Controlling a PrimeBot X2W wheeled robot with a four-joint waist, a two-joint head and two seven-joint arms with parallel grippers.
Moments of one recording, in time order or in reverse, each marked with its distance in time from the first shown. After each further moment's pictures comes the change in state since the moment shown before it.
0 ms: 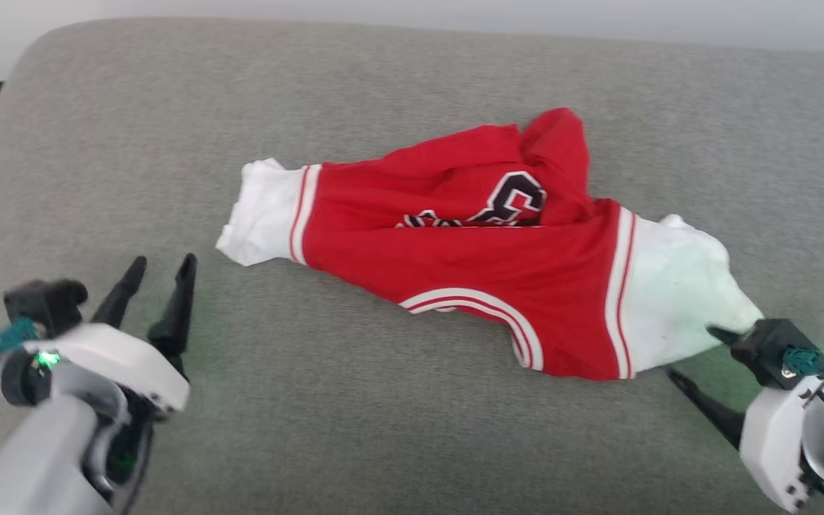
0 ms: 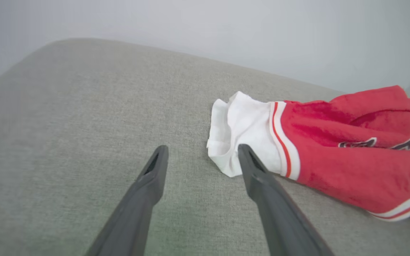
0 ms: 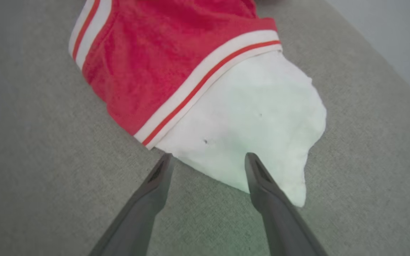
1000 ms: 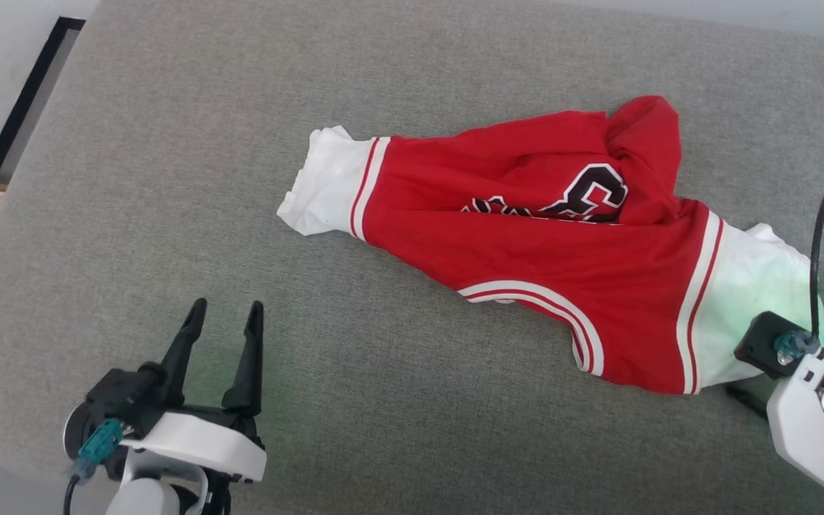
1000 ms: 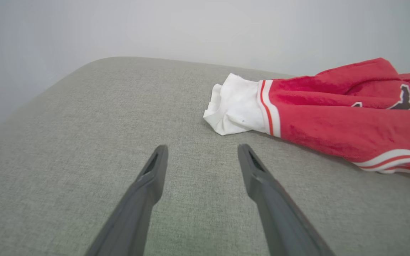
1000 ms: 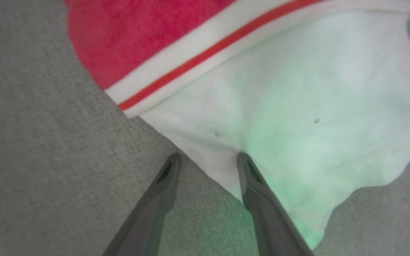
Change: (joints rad) left arm 0.353 -0.417 0.483 -0.291 0.694 -0.099 0.000; right arm -0.307 -0.248 0.411 0.022 0.123 0.004 0.223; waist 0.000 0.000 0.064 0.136
